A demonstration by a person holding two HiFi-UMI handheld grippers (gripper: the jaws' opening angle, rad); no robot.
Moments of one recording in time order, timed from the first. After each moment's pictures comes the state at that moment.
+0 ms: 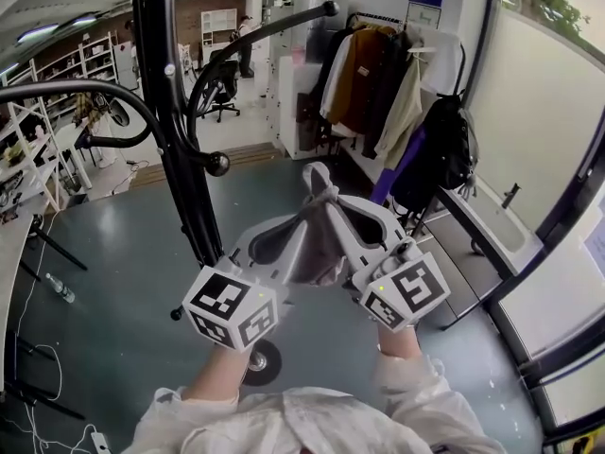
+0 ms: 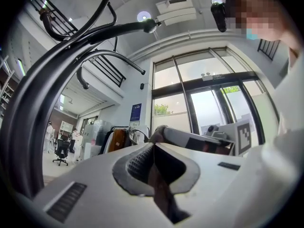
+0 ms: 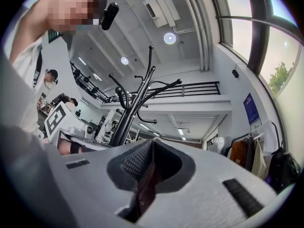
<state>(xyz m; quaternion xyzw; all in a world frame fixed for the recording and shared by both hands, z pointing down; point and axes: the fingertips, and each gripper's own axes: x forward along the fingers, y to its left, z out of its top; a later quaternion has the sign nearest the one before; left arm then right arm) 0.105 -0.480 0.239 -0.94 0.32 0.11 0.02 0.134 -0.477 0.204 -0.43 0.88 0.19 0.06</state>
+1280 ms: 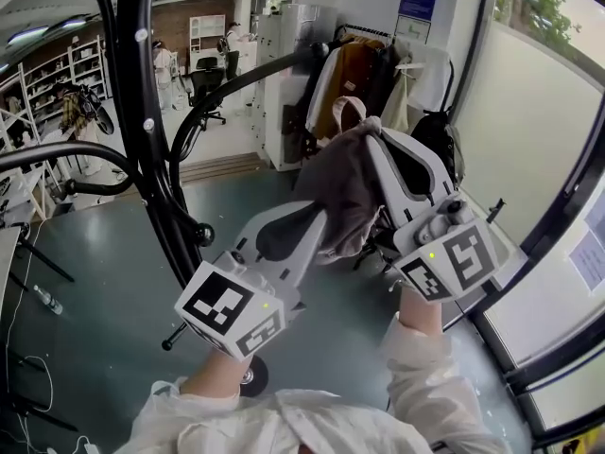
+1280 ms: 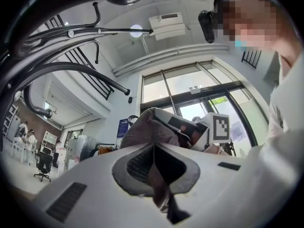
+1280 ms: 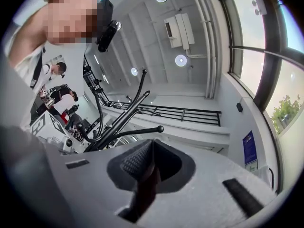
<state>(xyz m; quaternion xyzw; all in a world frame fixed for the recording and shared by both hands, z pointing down) 0.139 -0.482 0.123 -0.95 0.25 0.17 0.07 0.173 -0.487 0.030 -0.44 0.83 0.33 0.11</state>
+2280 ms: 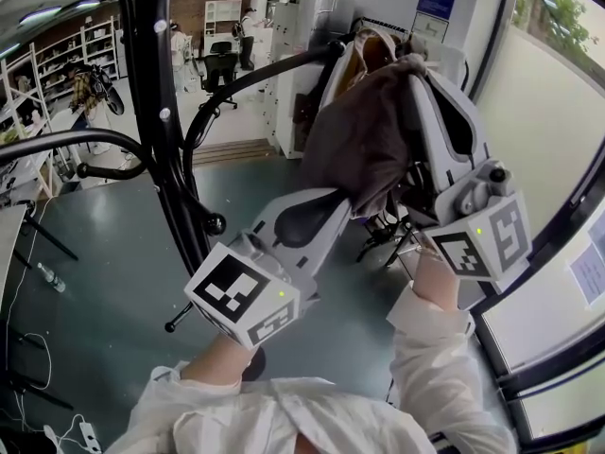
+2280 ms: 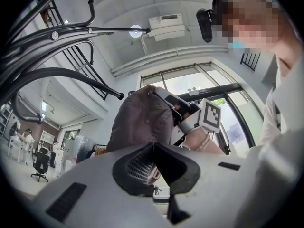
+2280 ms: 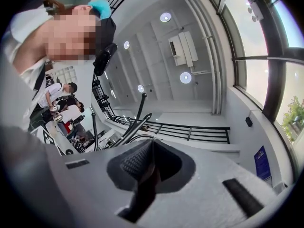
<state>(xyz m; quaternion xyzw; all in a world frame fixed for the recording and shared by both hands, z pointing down) 0.149 -0.470 0.101 -0.95 0.24 0.18 0.07 0.165 -0.454 -0.049 -0.37 0.82 0.39 0.18</state>
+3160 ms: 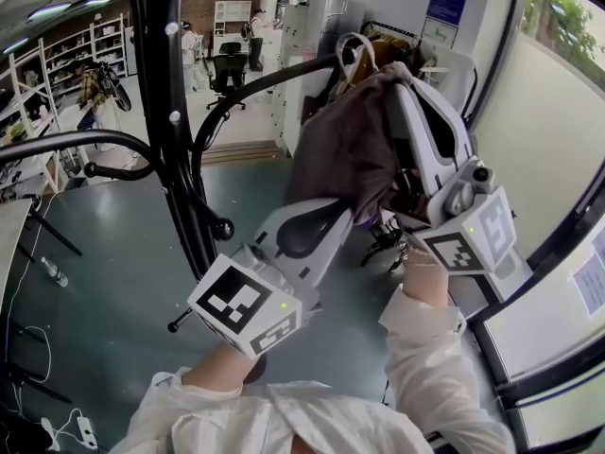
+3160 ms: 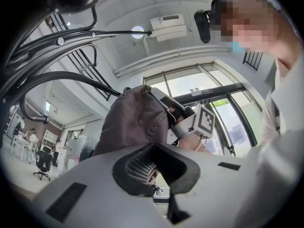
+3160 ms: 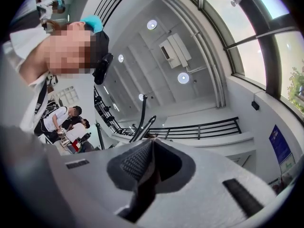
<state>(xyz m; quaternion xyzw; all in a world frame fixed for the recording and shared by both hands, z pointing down) 0.142 -0.469 0.104 -0.95 0.25 0.18 0.06 0.149 -0.466 -0.042 -0.30 0.86 0.35 0.24</state>
